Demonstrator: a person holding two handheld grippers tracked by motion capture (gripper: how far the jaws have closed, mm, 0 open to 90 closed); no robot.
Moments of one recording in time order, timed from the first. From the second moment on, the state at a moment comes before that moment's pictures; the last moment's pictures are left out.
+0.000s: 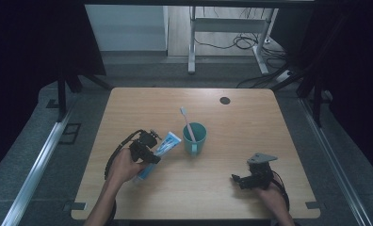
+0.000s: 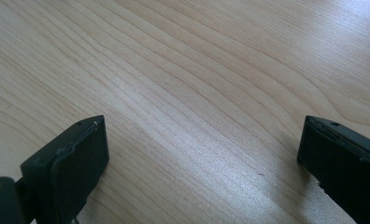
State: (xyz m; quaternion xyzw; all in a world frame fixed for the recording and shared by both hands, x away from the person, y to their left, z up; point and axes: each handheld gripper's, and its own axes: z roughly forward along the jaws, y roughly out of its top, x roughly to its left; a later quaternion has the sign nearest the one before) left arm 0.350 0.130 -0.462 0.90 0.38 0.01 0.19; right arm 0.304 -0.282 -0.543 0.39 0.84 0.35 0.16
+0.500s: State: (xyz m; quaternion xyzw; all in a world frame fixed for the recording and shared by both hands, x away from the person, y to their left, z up) left arm 0.341 0.146 -0.449 0.89 0.38 0.04 0.26; right arm 0.304 -0.282 -0.543 0.39 0.84 0.35 0.16
